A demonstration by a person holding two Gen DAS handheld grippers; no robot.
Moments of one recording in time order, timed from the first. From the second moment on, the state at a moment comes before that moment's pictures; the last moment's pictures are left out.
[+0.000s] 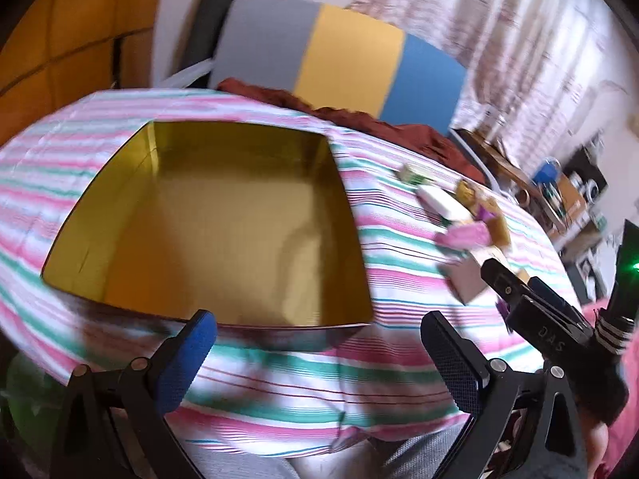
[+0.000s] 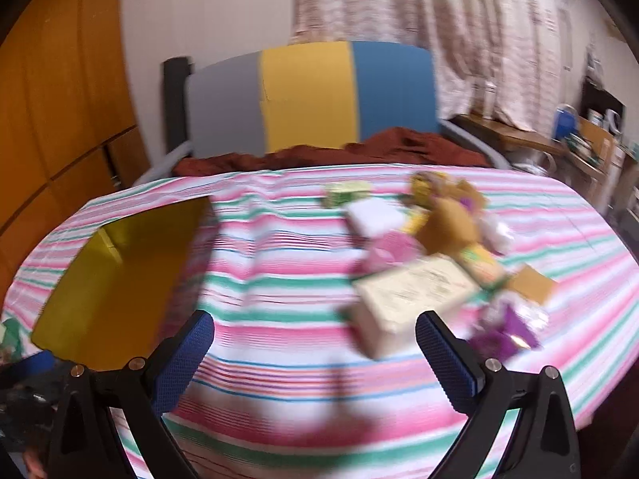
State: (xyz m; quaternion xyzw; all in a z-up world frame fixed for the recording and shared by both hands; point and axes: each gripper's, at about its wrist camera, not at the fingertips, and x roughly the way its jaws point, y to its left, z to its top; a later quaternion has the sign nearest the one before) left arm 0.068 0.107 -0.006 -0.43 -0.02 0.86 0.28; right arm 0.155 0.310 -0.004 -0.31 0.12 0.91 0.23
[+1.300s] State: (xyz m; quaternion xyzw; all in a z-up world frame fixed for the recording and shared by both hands) left arm 0.103 0.230 -0.029 -0.44 0.08 0.82 0.37; right arm 0.206 0.421 -0.074 -0.27 0.31 0.89 0.21
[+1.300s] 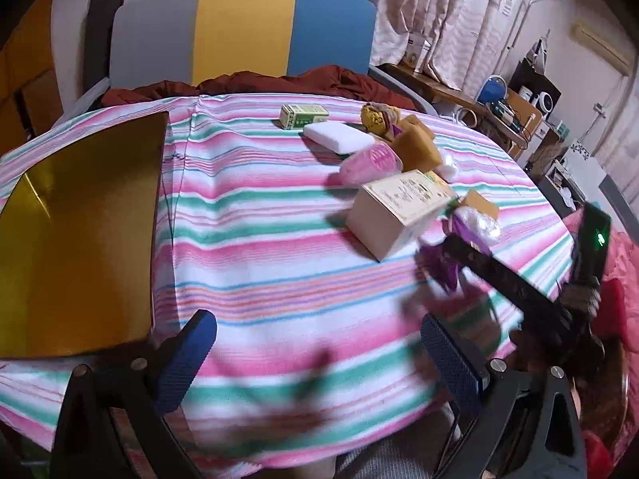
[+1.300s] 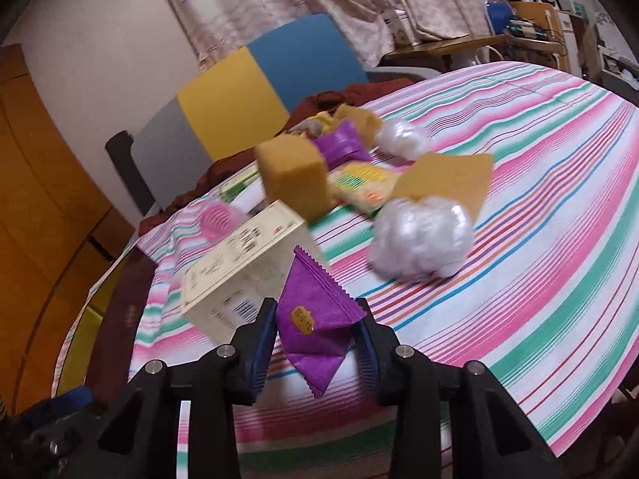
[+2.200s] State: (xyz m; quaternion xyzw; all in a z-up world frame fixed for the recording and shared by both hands) left arm 0.078 0.343 -0.048 -0.39 0.11 0.71 0.57; right arm 0.253 0.446 -0.075 -0.26 0.34 0.86 0.26
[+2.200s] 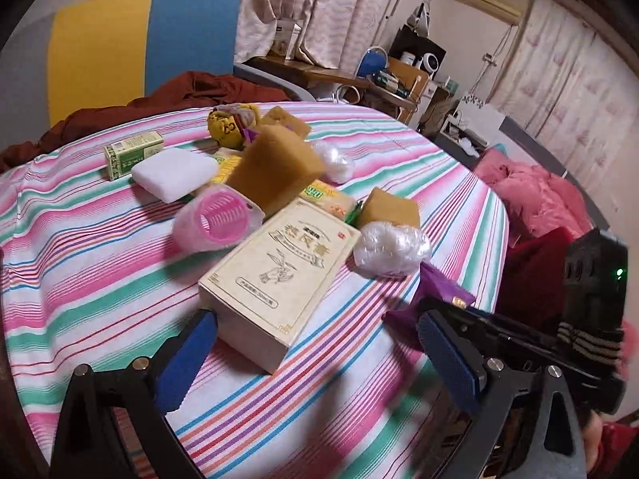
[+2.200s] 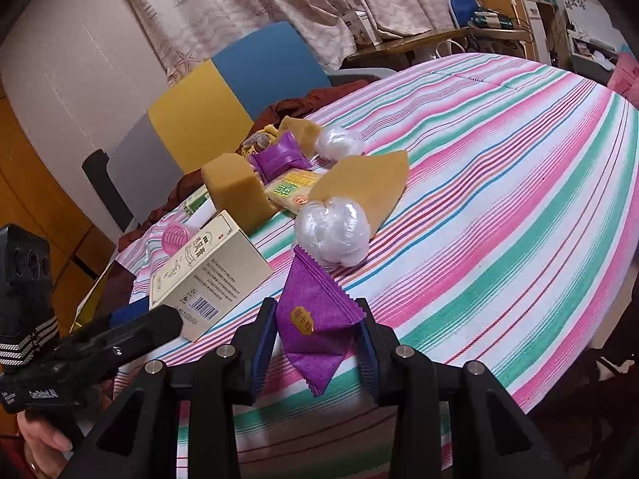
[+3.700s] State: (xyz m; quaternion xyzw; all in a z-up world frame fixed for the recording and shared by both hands) left arm 0.095 0.268 -0.048 -0.38 0.09 0.78 0.49; right arm 0.241 0.427 -0.069 -0.28 0.32 0.87 0.24
